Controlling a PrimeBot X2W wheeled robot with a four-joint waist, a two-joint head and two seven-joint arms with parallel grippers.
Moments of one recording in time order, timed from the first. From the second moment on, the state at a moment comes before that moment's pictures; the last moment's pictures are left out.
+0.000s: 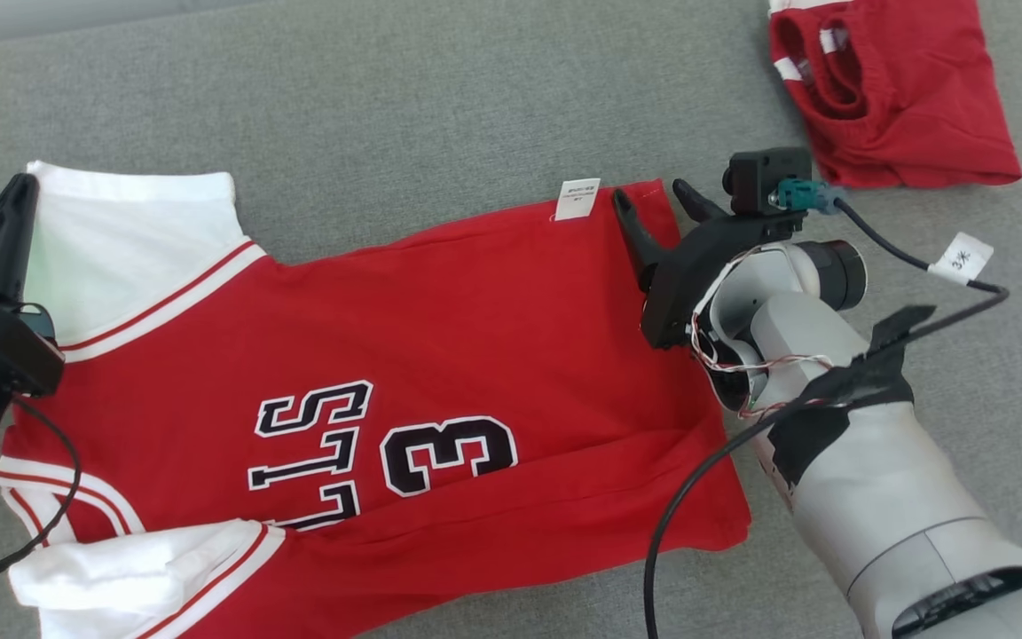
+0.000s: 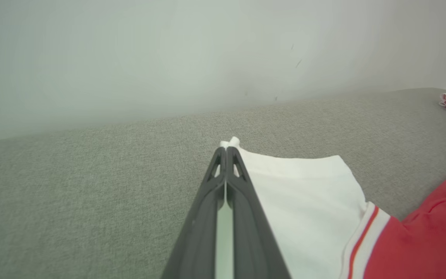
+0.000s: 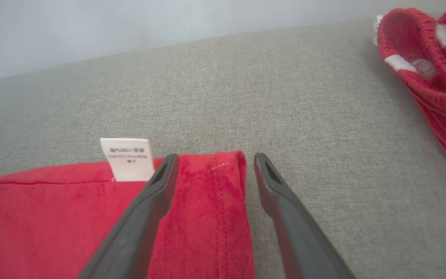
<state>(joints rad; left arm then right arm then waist) -0.92 0.58 -0.54 0.61 -0.75 -0.13 -0.19 -1.02 -0.05 0.46 0.98 0.39 0.13 -0.04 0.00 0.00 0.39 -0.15</state>
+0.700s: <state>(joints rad) -0.87 0.57 -0.53 0.55 -0.78 -0.13 -0.25 -1.04 -0.05 0.53 1.08 0.46 0.13 -0.23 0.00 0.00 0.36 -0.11</state>
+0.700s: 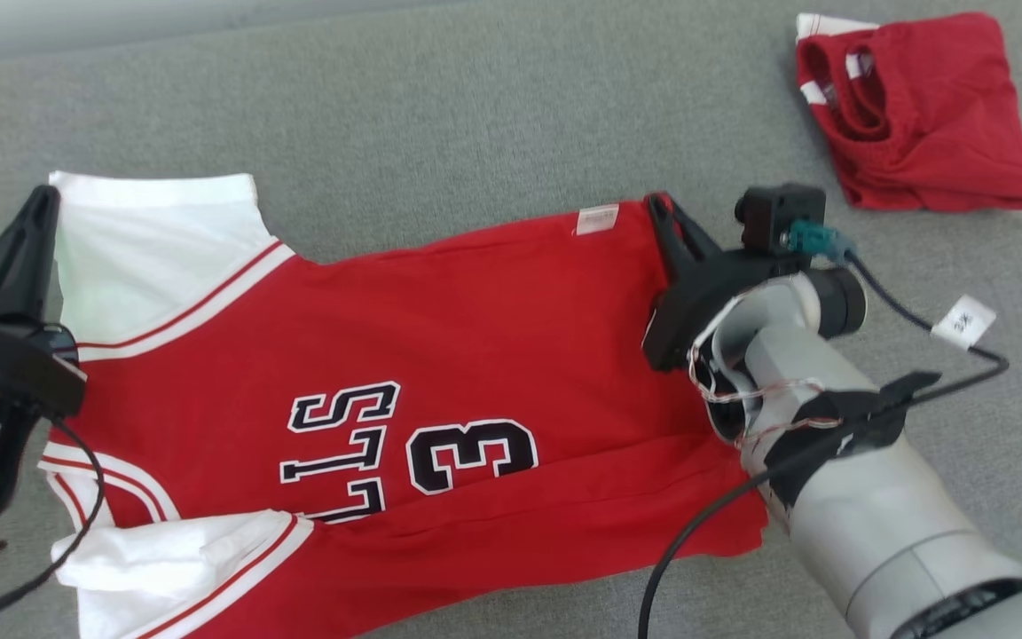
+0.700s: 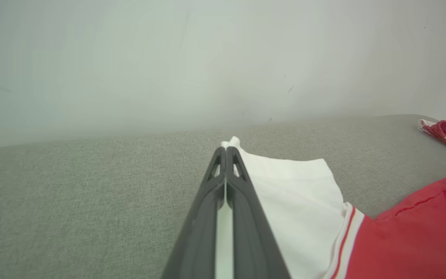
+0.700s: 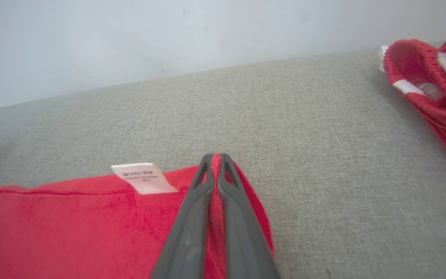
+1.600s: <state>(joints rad) -0.19 0.48 -0.32 -0.05 -0.70 -0.04 -0.26 -0.59 -0.28 0.62 0.62 0.72 0.13 -0.26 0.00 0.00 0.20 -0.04</state>
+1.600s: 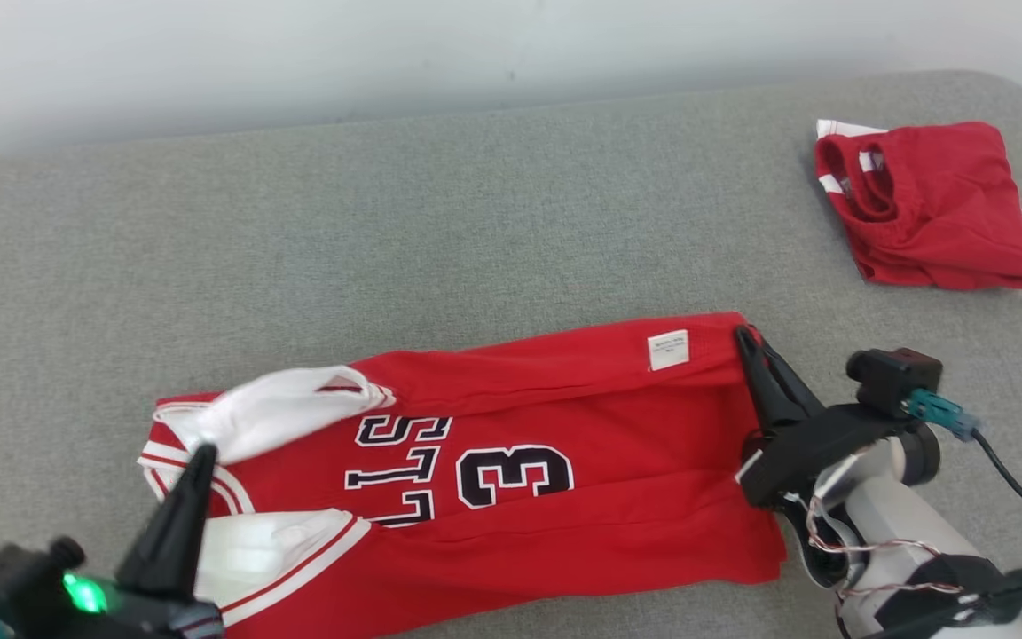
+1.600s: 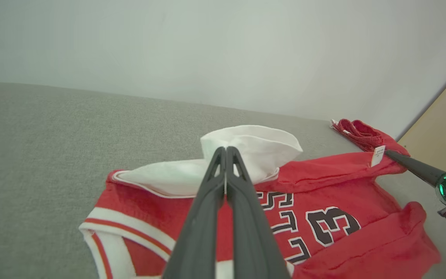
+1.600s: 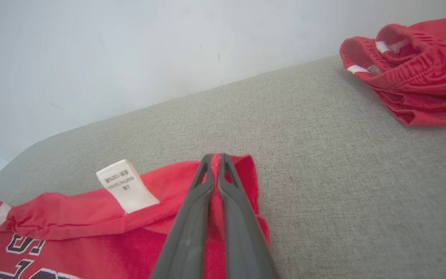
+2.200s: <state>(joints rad) -0.02 0.32 -0.26 0.02 -0.54 -0.09 -0.26 -0.39 -0.35 0.55 0.48 0.77 0.13 -0.24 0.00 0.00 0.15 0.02</state>
